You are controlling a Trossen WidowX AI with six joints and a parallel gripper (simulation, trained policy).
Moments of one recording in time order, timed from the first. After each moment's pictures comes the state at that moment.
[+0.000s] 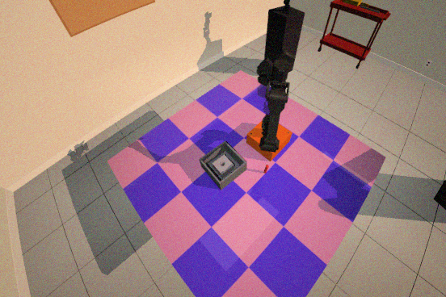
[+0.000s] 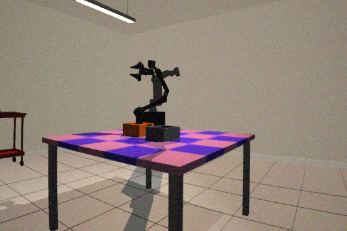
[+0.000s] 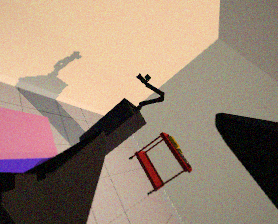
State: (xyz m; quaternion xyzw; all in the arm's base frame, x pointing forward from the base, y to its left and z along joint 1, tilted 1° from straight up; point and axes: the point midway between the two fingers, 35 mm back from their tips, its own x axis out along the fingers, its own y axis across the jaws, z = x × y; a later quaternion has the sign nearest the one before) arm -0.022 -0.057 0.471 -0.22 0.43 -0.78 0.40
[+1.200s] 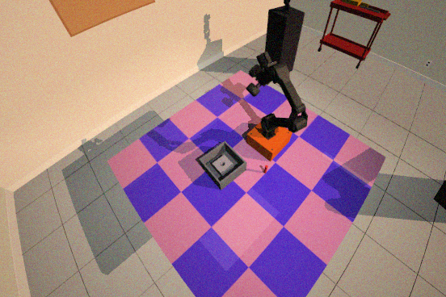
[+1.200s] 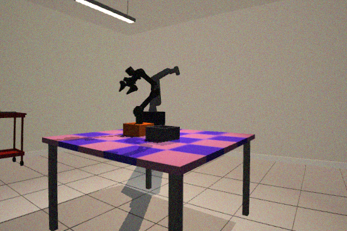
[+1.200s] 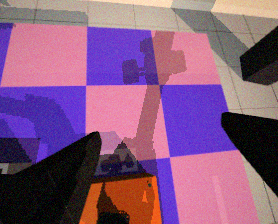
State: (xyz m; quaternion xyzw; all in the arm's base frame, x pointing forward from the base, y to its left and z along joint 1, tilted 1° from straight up) arm -0.012 -0.145 0.299 0.18 0.41 -0.60 0.66
